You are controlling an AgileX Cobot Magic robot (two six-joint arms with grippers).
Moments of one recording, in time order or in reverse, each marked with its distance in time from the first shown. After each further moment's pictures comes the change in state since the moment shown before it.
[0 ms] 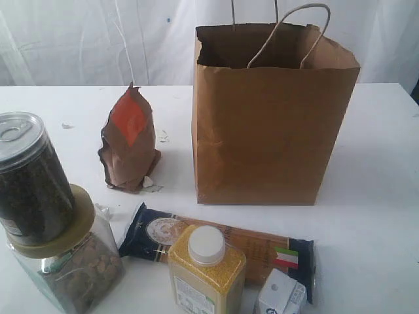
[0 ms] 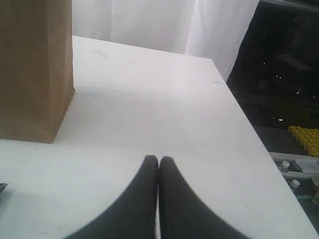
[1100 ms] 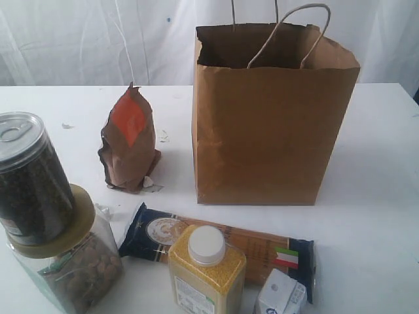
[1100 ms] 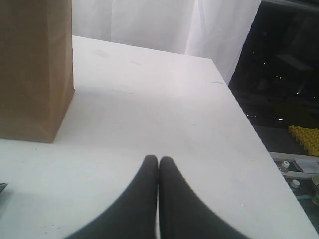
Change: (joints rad) left arm 0.000 0.448 -0.480 -0.008 -0.802 -0.135; right arm 0.000 0.000 0.000 0.000 0.000 0.000
